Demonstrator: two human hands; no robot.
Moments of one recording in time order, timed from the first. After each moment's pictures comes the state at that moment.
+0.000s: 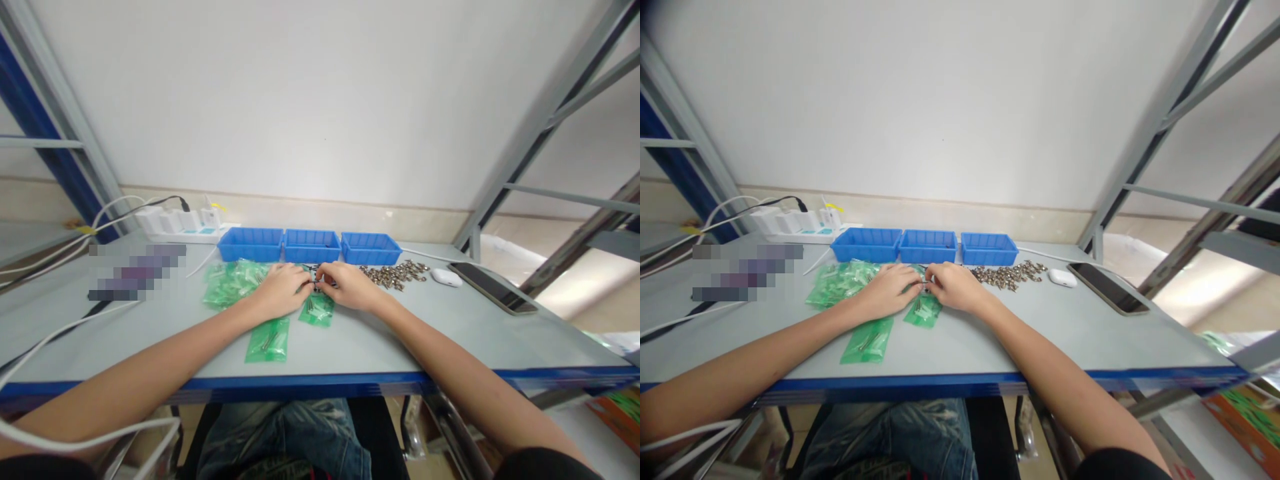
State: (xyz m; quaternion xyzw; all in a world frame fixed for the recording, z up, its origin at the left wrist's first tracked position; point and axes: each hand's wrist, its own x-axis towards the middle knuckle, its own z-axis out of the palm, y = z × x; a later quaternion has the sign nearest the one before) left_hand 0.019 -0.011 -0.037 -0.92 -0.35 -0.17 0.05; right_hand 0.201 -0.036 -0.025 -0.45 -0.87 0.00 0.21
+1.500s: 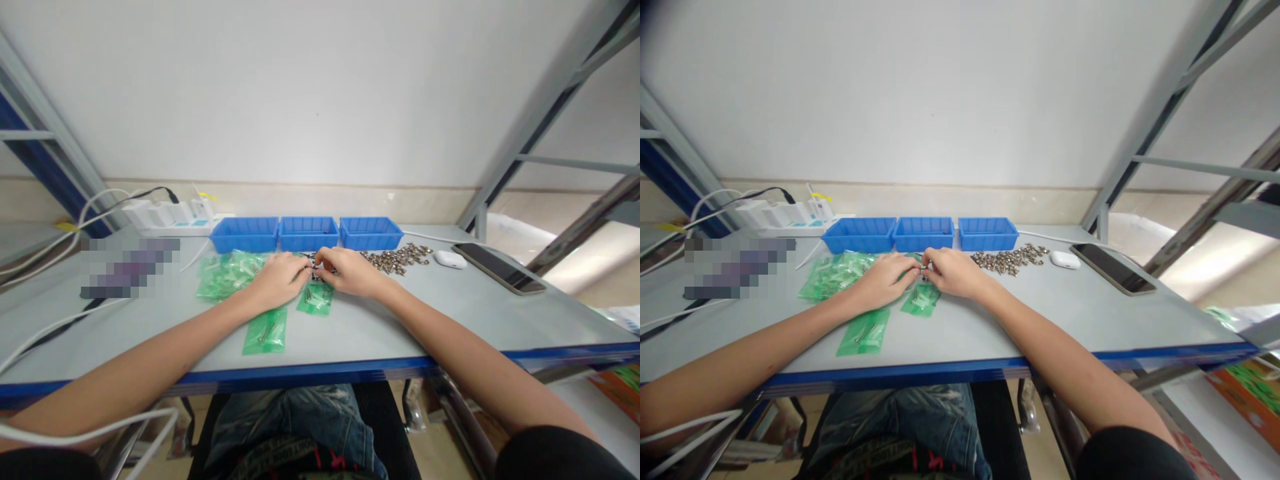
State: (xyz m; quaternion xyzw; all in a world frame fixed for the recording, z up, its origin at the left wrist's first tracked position) left_hand 0.020 -0.009 -0.035 -0.92 -0.34 -0.18 0.03; right_hand 0.206 -0.035 -0.025 -0.45 -0.87 -0.01 0.21
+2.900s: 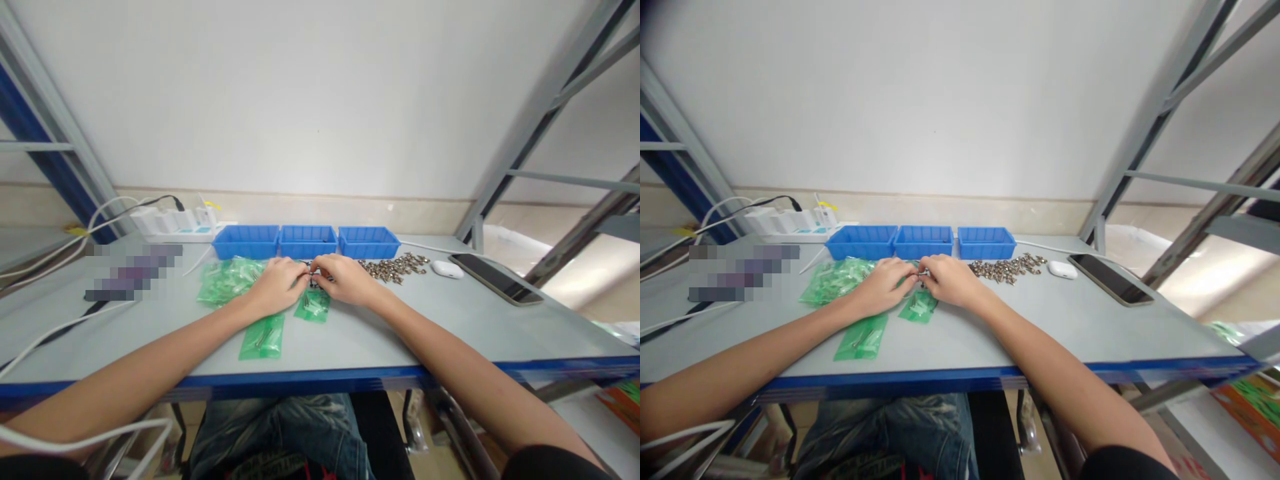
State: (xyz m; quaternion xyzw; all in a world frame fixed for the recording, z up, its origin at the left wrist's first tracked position) left_hand 0.021 -0.011 -0.035 -0.92 -0.34 -0.21 0.03; right_hand 0.201 -0.040 -0.020 -0.45 -0.87 -0.02 0.22
